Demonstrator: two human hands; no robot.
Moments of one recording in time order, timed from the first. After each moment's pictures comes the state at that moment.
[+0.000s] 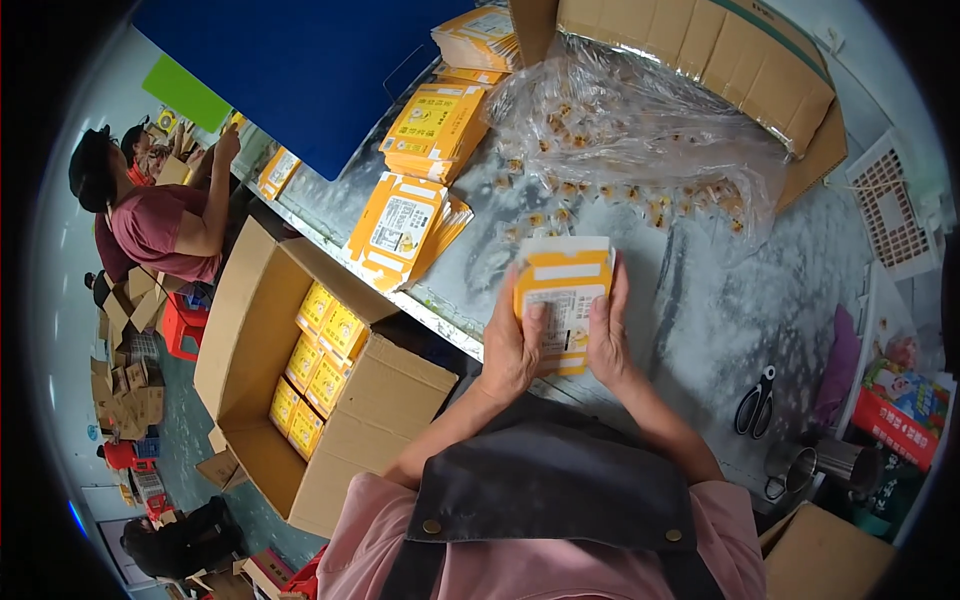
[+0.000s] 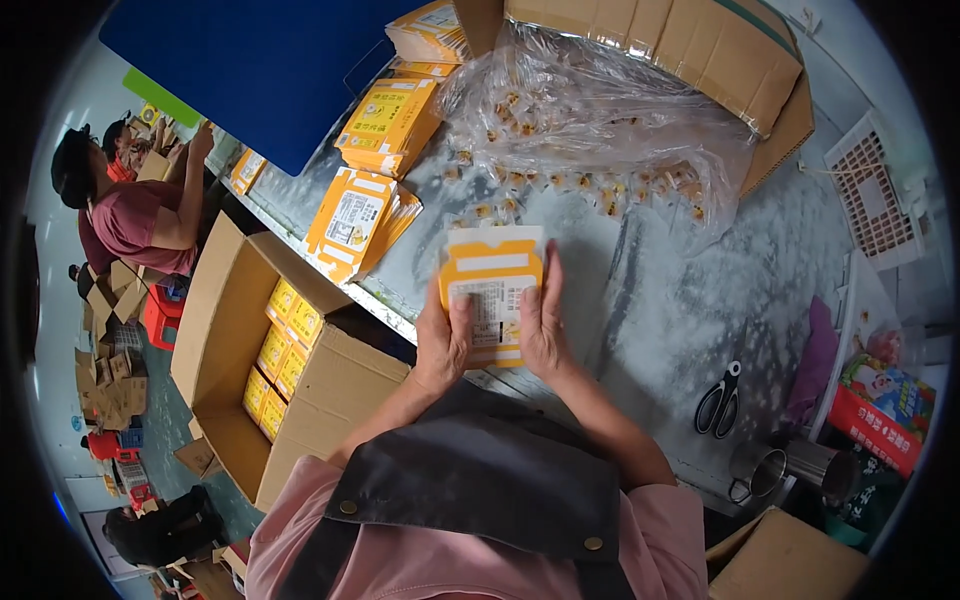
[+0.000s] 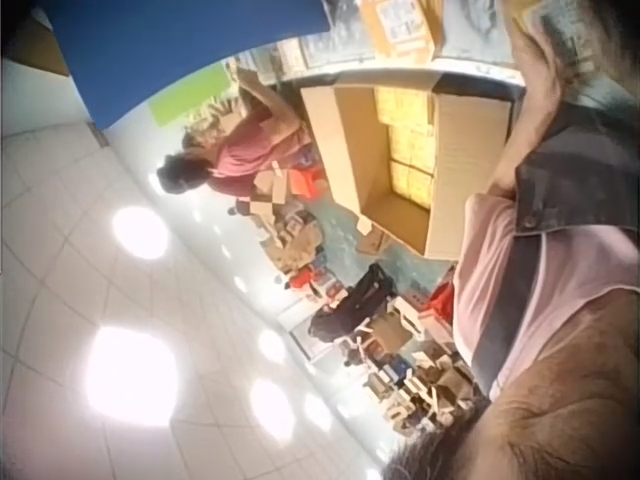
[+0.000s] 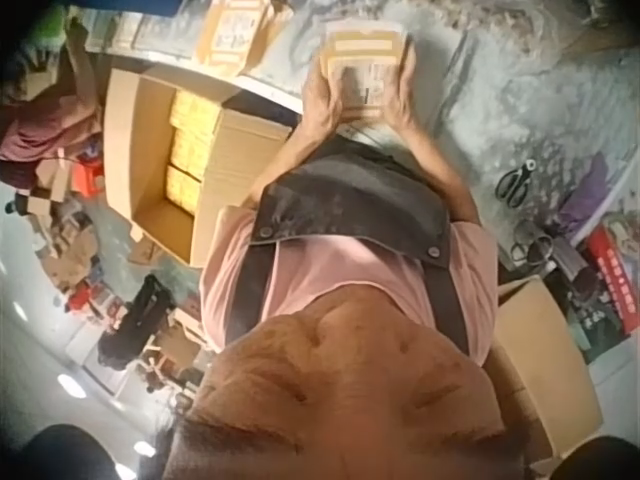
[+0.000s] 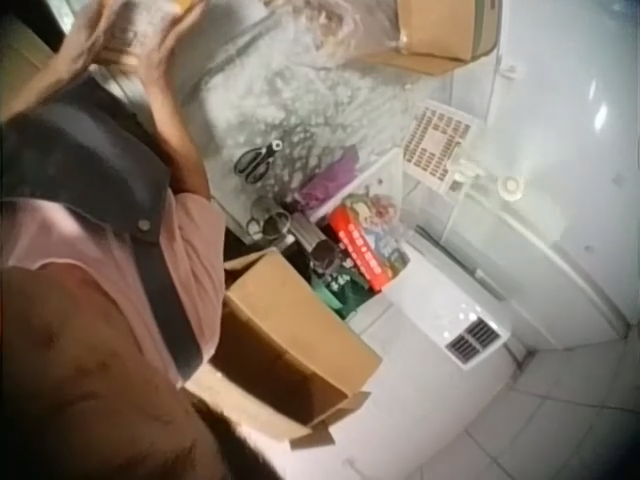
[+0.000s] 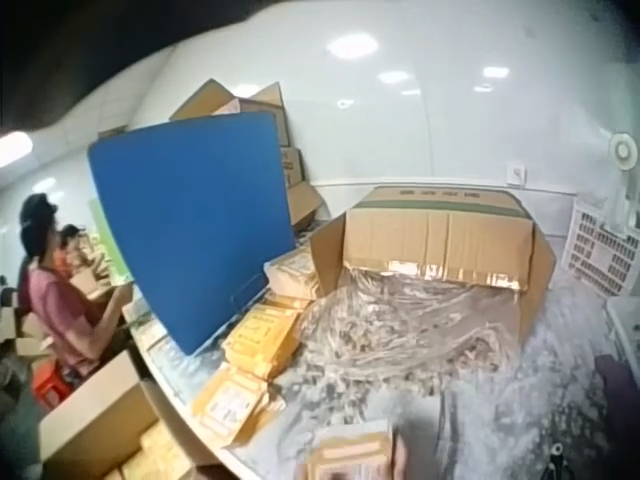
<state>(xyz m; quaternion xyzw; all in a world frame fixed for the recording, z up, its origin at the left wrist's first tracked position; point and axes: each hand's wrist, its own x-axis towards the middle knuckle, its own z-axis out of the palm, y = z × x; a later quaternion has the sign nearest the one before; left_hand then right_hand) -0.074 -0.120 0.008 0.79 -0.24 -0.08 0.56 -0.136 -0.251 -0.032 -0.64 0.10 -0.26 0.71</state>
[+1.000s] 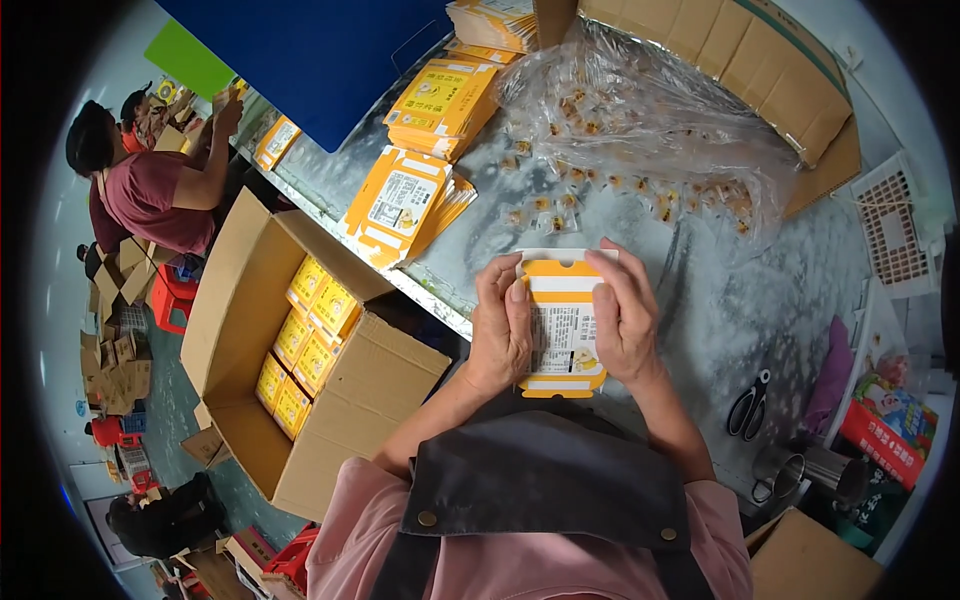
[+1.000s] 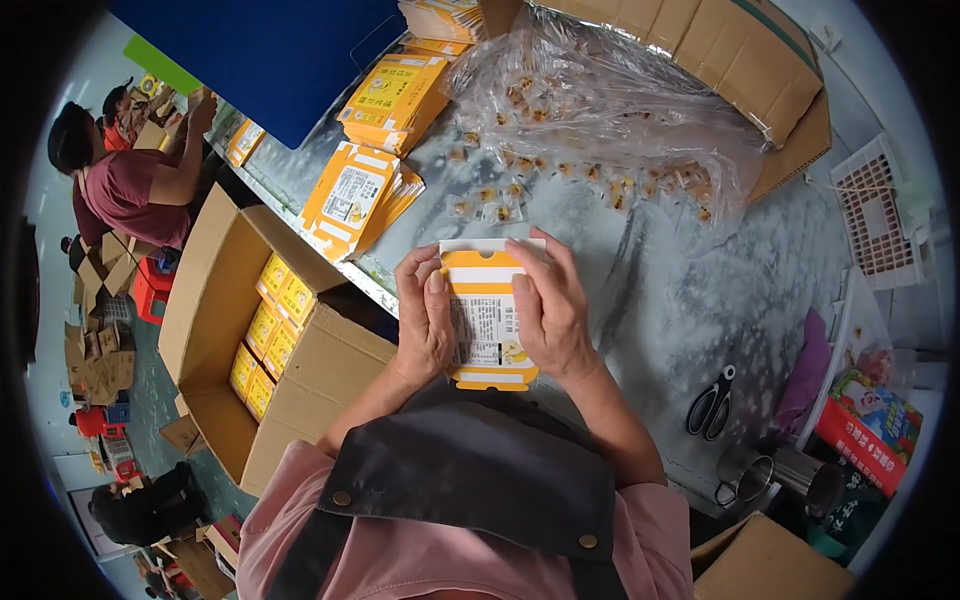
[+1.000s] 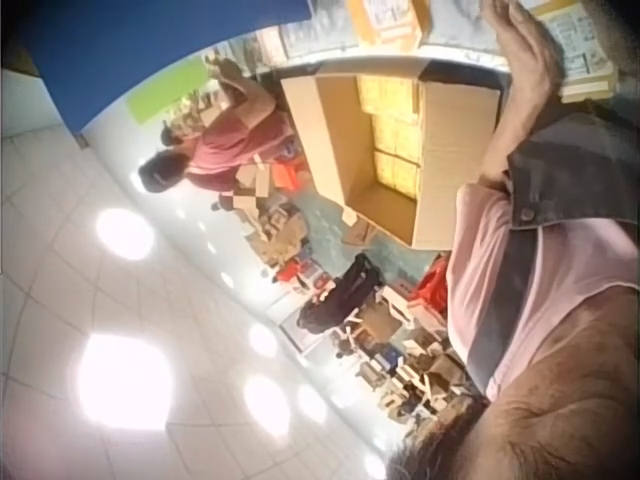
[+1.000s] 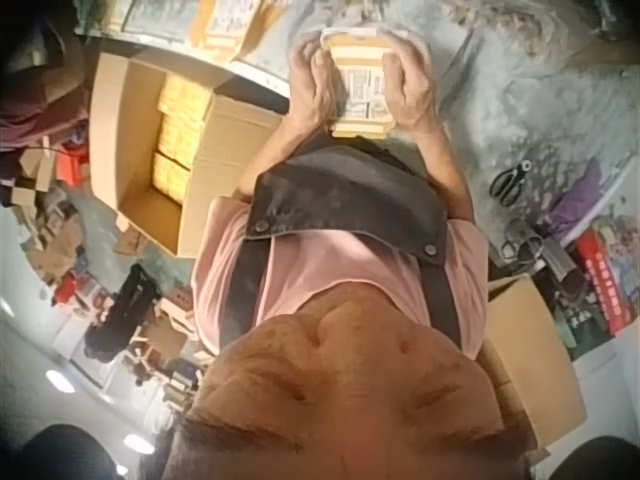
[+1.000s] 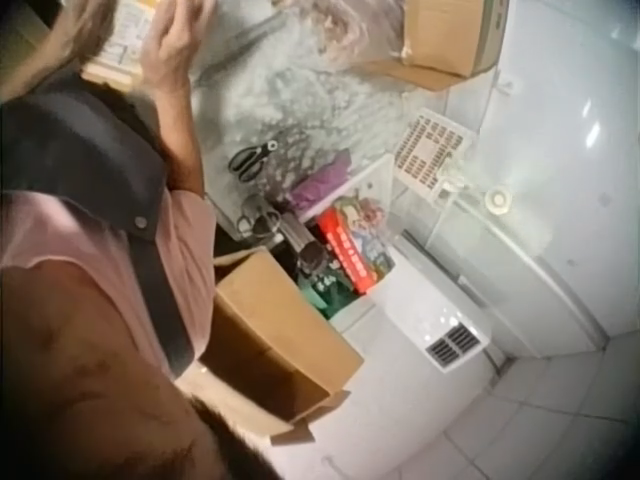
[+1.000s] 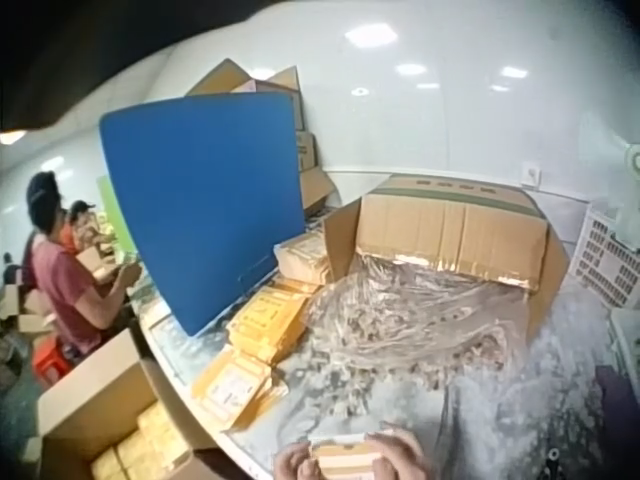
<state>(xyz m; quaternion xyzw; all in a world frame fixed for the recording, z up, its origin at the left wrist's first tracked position) -0.069 -0.116 0.011 0.69 -0.26 -0.02 0.67 -0.137 -0.271 0.029 -0.84 0.00 -0.34 0.43</state>
